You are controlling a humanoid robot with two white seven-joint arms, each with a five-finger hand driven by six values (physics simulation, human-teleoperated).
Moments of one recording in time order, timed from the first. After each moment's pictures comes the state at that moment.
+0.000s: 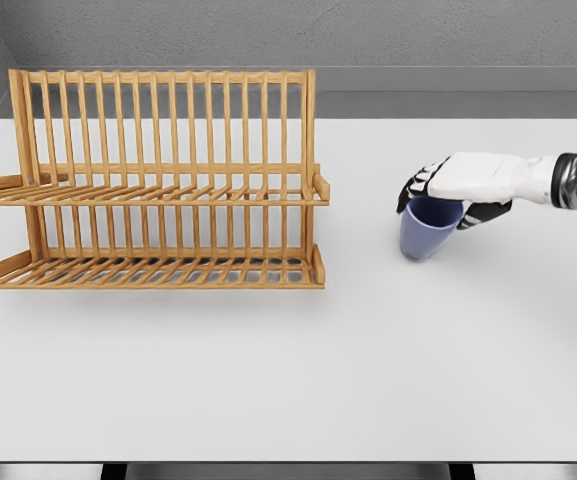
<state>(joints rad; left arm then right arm) 0.05 0.00 -0.11 -0.02 -0.26 -0.13 -0.36 -0.81 -0.86 0.80 -1.44 0.30 -0.55 0.61</state>
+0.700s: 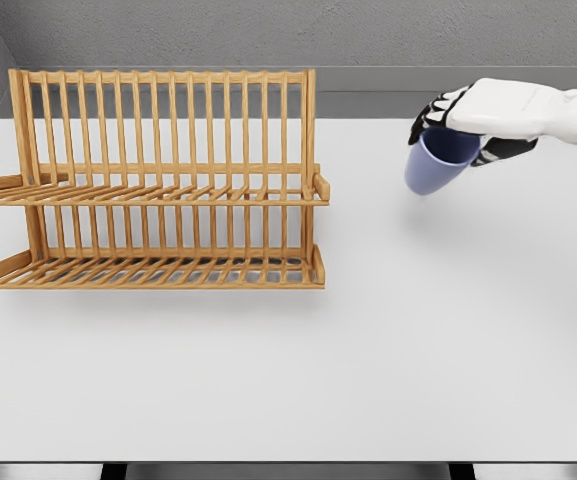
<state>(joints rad) 0.05 0.00 -0.11 -0.02 -0.26 -0.13 -0.36 -0.90 -0.86 0.70 -1.44 0.30 -0.55 0.61</state>
